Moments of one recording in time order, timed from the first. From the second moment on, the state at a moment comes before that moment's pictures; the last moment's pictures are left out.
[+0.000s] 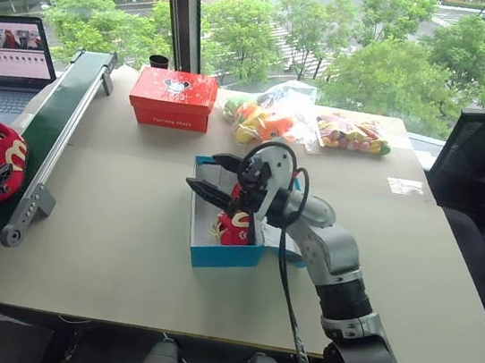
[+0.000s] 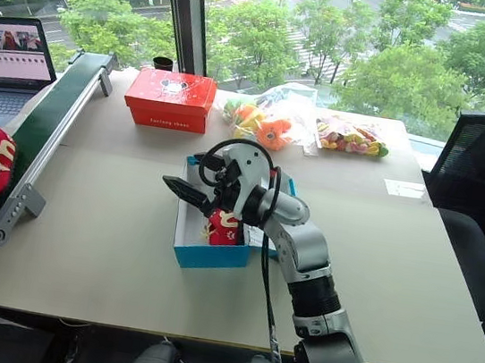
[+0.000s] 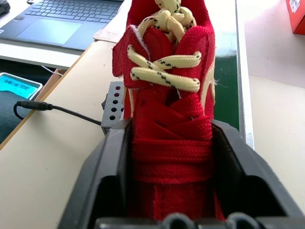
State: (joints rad) left arm -0.71 0.95 0.45 1.23 -0.24 0.11 -0.52; right arm -0.69 -0.11 0.19 0.05 0.36 0.41 0.75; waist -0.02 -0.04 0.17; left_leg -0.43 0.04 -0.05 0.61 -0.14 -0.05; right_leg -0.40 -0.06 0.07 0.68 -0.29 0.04
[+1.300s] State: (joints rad) left arm -0.67 0.24 0.15 -0.18 -0.55 0.77 -0.31; right arm -0.80 0.04 -0.22 0.02 0.89 0.80 0.31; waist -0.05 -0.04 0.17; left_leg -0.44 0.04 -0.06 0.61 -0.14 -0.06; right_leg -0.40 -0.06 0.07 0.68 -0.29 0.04
